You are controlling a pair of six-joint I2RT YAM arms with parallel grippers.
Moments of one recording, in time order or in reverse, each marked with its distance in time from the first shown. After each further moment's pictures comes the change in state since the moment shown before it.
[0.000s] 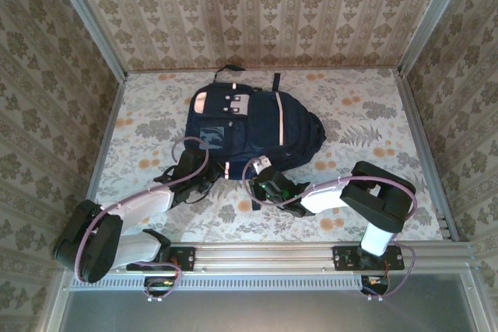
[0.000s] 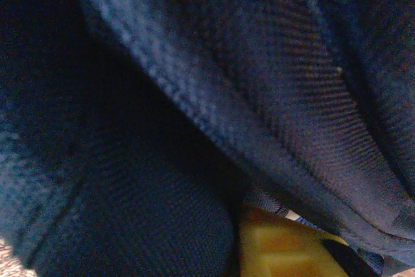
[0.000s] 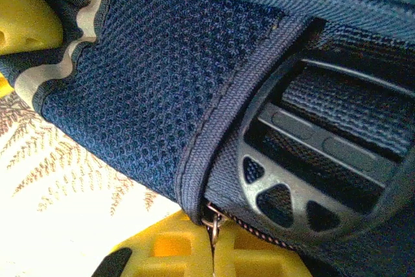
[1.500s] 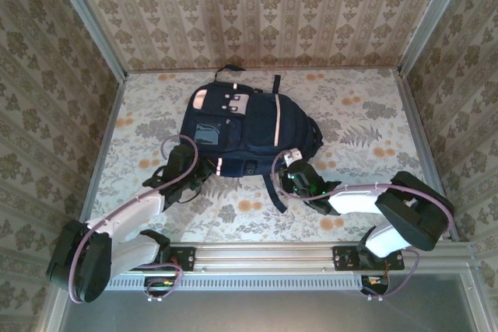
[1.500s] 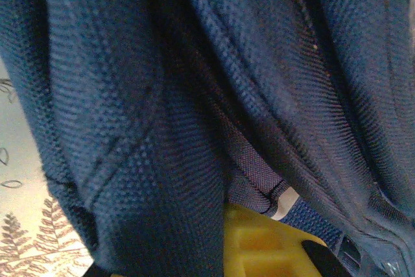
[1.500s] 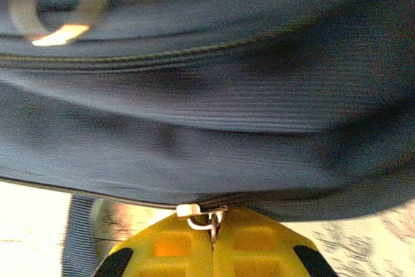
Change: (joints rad) left arm 0.111 -0.143 -0.001 -0.097 0.018 0.085; right arm -0.260 -0.313 -0.222 -0.100 0.011 -0.073
